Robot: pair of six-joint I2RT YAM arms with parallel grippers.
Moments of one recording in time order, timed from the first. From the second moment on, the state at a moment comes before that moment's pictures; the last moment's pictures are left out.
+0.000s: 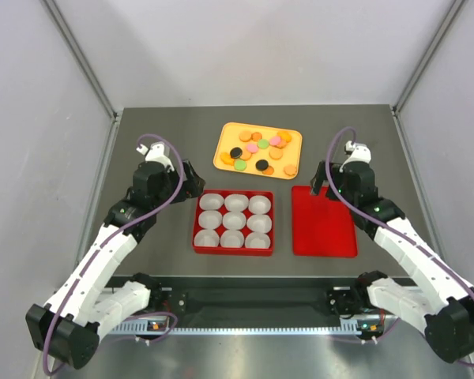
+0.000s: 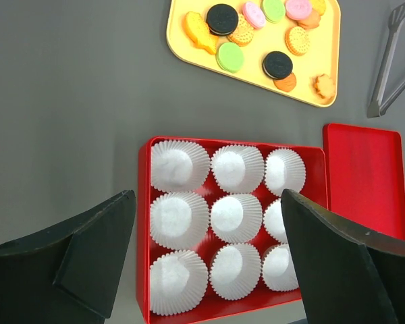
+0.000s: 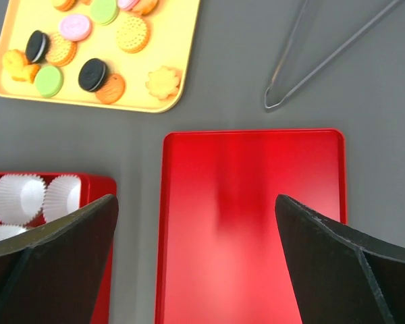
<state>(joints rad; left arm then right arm) -0.38 0.92 0.86 -0.44 -0.05 -0.53 0.38 0.94 0.72 -0.30 0.21 0.40</state>
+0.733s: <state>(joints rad) -0.38 0.90 0.77 -0.39 0.09 -0.52 0.04 1.66 1.26 -0.42 0.21 0.41</state>
